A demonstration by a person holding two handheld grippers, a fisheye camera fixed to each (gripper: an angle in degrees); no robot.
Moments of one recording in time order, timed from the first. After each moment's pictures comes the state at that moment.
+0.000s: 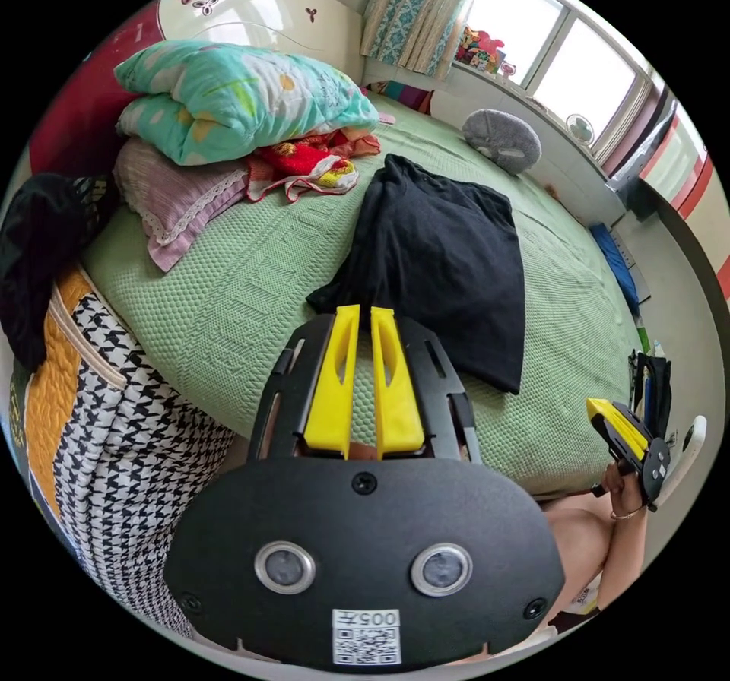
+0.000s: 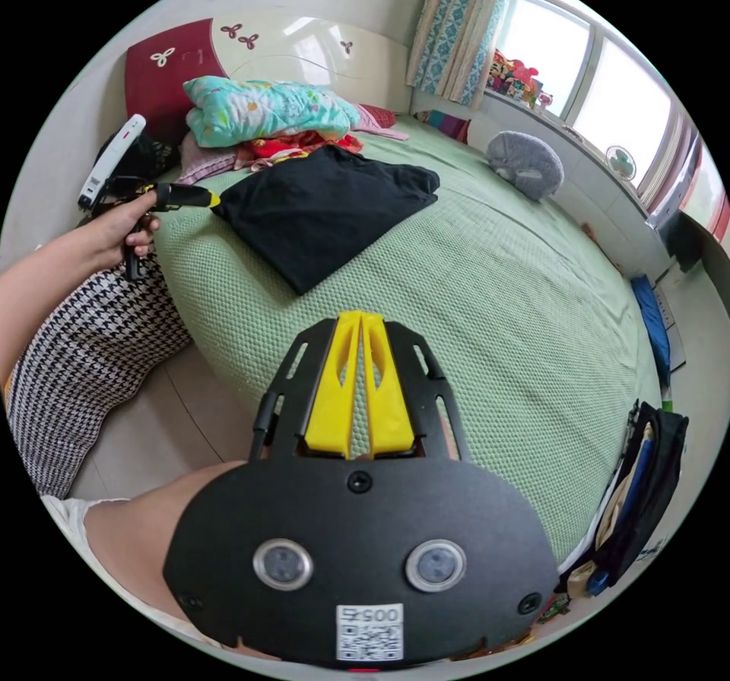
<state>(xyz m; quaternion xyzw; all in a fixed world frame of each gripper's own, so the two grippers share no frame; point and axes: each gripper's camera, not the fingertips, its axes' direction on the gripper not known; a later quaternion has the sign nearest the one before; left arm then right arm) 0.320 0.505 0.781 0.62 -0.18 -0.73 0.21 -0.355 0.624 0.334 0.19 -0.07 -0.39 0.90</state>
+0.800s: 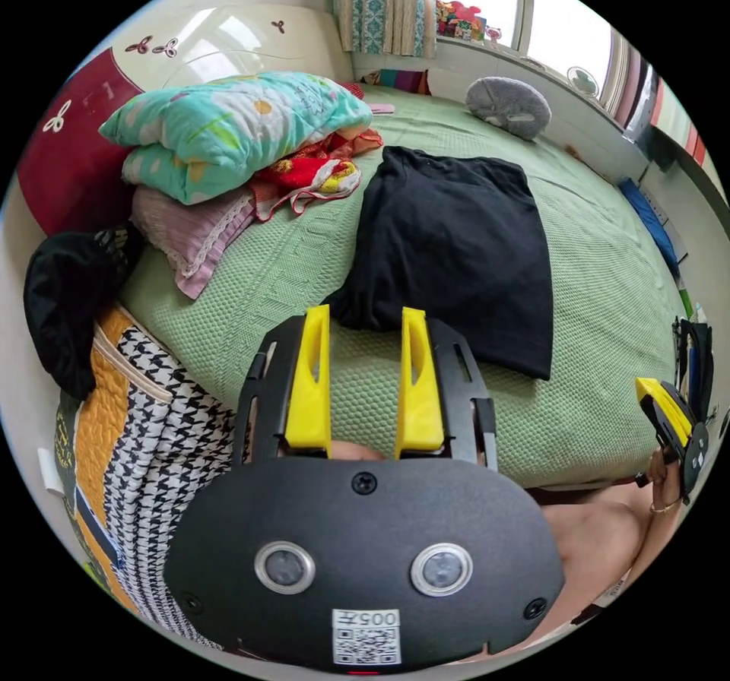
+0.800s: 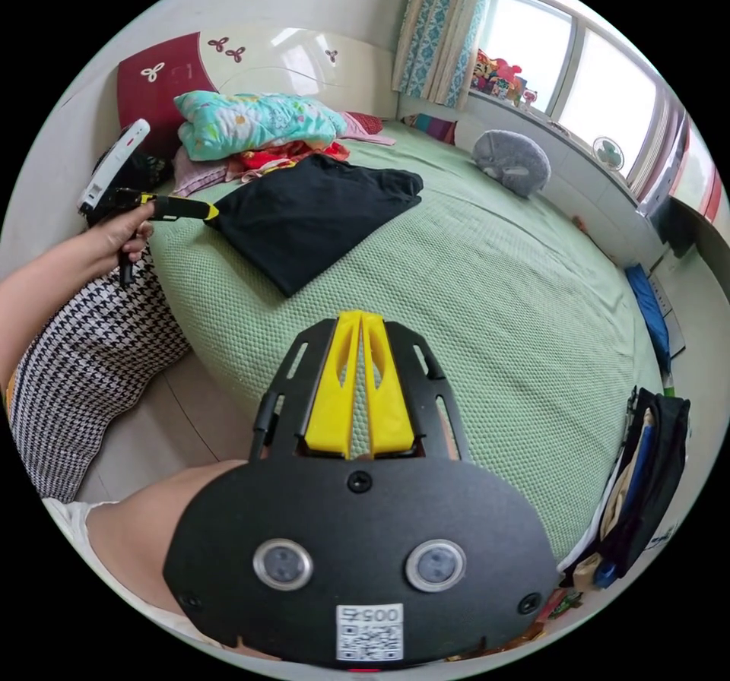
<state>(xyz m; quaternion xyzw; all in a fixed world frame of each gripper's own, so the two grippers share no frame) 0.303 0.490 0.712 0.54 -0.21 -0.78 0.25 -0.331 0.628 0.305 0.20 -0.08 -0.37 0.91</state>
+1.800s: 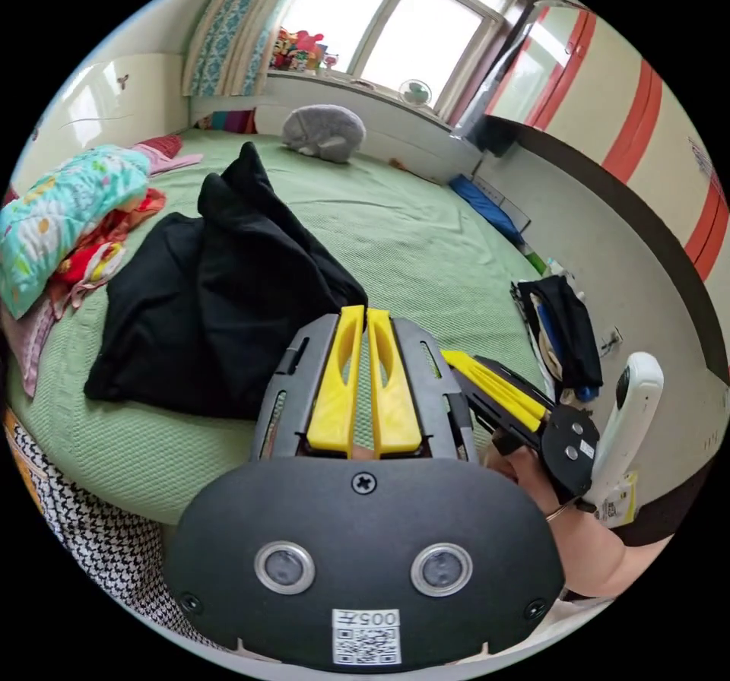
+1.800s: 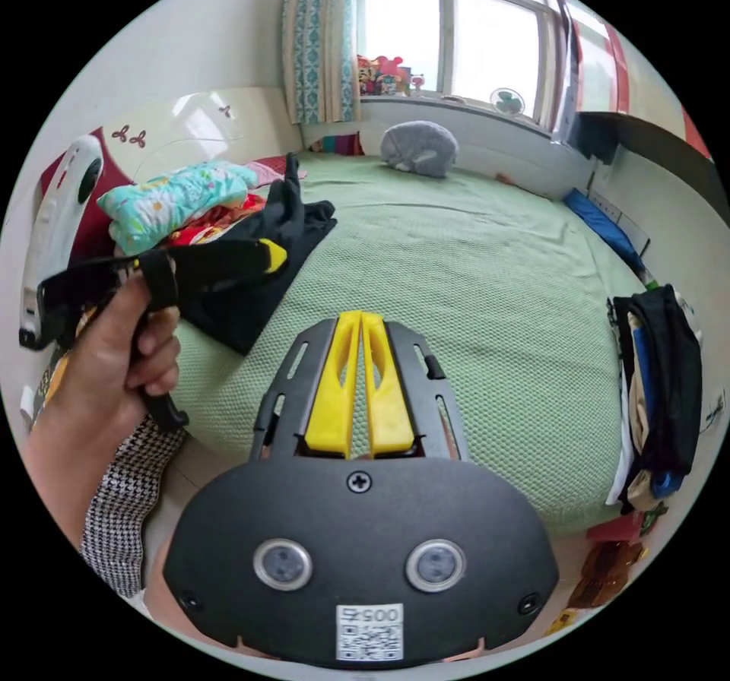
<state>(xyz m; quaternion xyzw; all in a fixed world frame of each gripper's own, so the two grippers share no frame) 0.237 0.345 0.509 0.71 -0.26 -0.55 0.36 -0.262 0.566 0.221 0.24 -0.09 -0.18 0.95</state>
